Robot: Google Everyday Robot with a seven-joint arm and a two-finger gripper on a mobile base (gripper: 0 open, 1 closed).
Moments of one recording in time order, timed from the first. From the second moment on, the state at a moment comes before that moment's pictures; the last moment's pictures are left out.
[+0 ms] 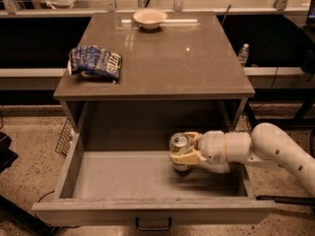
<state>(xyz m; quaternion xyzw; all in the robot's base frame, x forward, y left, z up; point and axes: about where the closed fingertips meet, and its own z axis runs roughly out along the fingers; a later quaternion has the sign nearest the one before) 0.507 -0.063 0.679 -0.48 0.65 0.39 0.45</state>
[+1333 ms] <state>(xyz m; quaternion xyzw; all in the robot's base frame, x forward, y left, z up) 0.503 -0.057 0.662 -0.47 0.65 0.40 0.44</state>
